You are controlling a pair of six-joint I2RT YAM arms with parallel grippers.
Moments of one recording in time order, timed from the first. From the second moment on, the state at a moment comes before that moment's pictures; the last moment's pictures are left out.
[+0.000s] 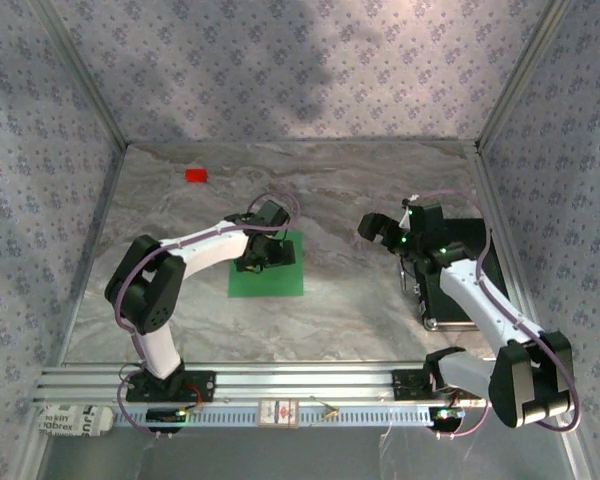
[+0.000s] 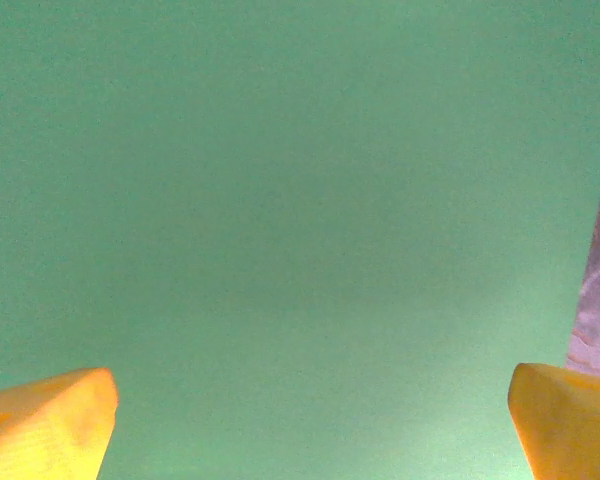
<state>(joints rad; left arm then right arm) -0.67 1.77 1.17 -0.65 -0.11 -0.74 0.25 1.14 0.76 -0.31 -0.22 0.66</state>
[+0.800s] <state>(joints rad) -0.65 1.95 1.39 -0.78 -0.08 -0.60 0.28 1.28 0.82 -0.32 -0.30 0.62</state>
